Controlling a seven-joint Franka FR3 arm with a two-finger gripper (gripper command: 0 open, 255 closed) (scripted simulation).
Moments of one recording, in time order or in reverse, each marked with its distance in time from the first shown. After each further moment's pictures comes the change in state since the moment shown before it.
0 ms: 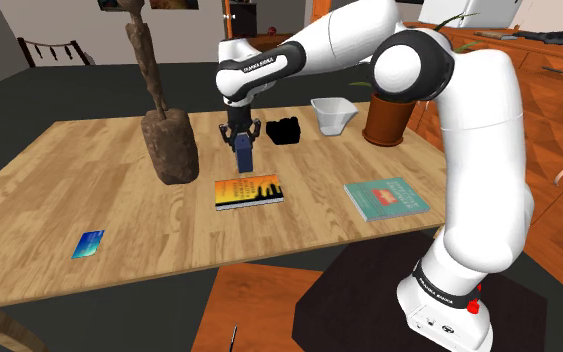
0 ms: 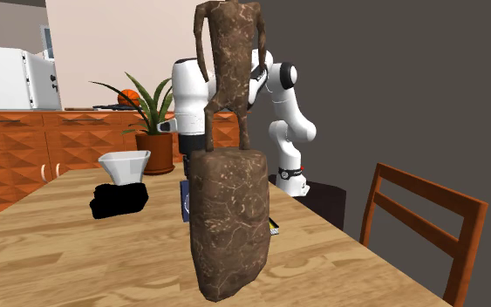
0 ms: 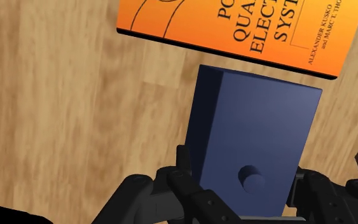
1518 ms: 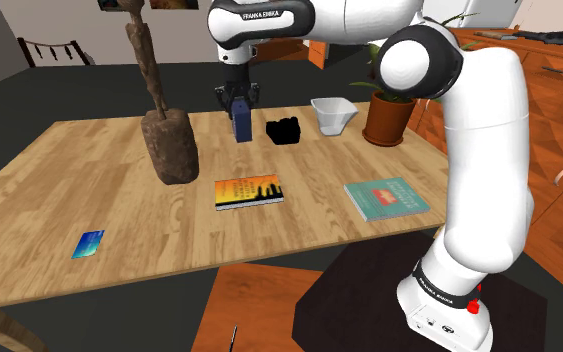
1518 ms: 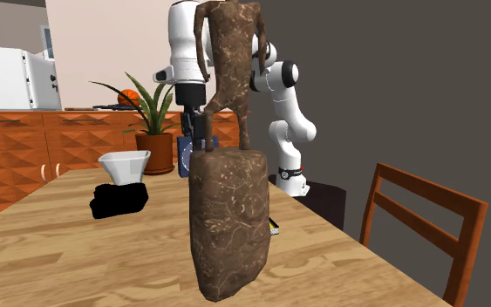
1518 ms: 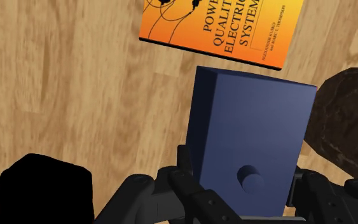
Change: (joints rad) arm 0.006 -0.034 0.005 0.261 0.008 -0.294 -0.010
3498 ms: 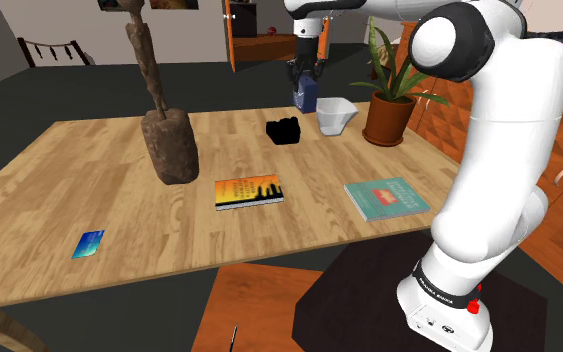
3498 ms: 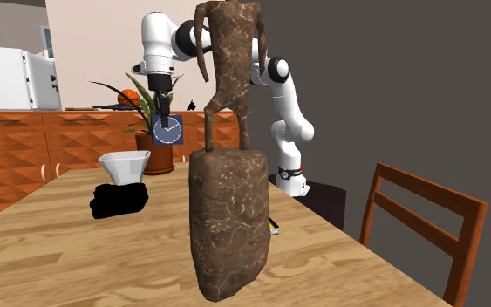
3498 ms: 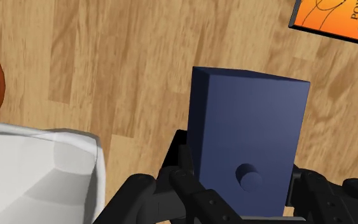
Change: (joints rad) arm -0.287 -0.165 -0.114 -0.109 0.051 -0.050 -0.393
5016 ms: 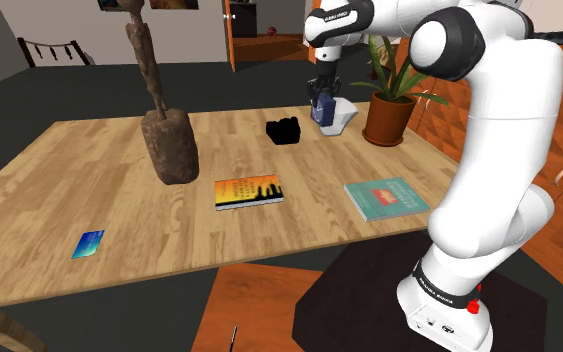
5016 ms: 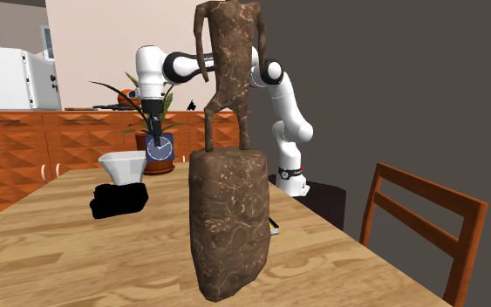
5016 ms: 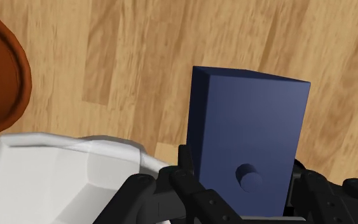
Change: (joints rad) arm -0.105 0.034 -0.050 -0.143 0.014 0.178 -0.155
